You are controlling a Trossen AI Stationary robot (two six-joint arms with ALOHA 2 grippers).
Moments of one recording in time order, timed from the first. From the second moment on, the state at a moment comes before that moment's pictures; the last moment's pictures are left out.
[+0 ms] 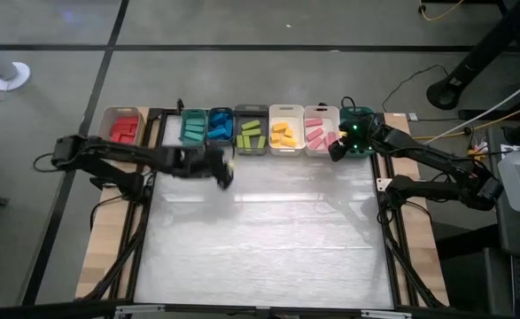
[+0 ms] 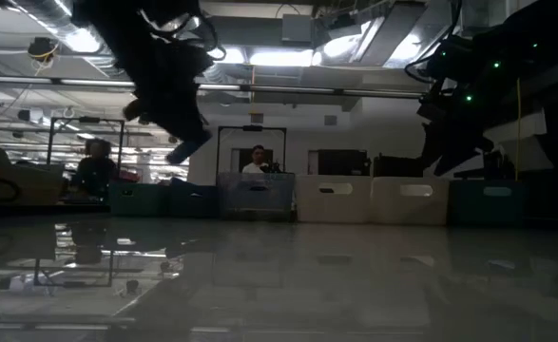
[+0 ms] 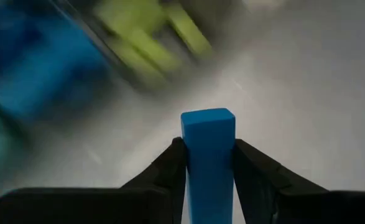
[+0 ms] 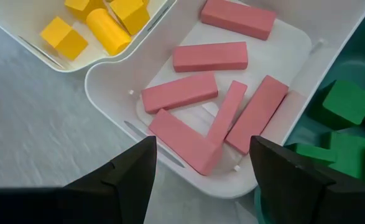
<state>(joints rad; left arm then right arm) 0.06 1.27 0.82 -0.47 -0.39 -0.66 -0.73 1.02 0.62 -0.49 -0.02 0.23</state>
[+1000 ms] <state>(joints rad) 0.60 1.33 0.81 -0.12 -0.43 -0.25 -0.73 1.02 0.62 -0.49 -0.02 0.23</state>
